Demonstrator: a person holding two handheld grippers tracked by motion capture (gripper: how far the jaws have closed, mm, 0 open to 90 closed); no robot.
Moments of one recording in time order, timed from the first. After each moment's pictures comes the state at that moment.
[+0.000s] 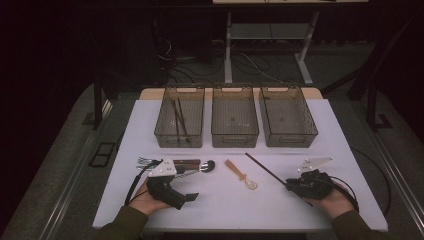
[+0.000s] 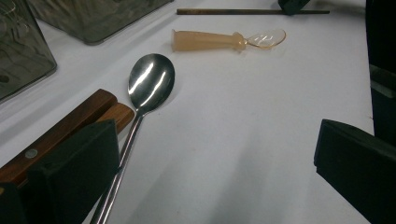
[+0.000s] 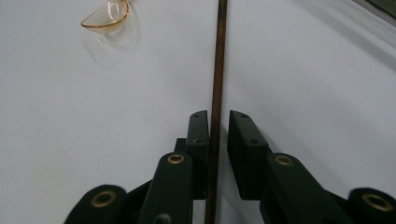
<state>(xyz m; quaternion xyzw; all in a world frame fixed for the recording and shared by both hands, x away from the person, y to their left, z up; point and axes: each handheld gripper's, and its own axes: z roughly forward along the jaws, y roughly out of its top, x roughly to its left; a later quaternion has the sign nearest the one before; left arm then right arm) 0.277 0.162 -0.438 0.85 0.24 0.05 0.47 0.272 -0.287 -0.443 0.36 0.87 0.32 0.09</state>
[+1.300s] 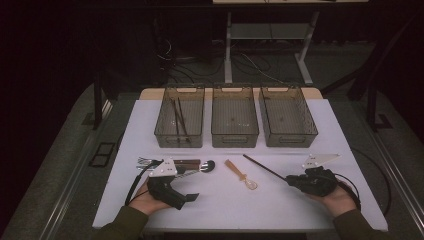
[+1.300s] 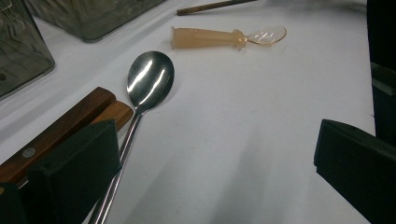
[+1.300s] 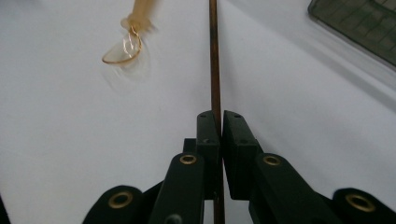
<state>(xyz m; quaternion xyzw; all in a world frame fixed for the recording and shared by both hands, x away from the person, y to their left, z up) 0.278 0.162 -0.439 0.85 0.24 0.05 0.47 0.272 -0.291 -0.425 0.36 0.86 0.35 0.09</state>
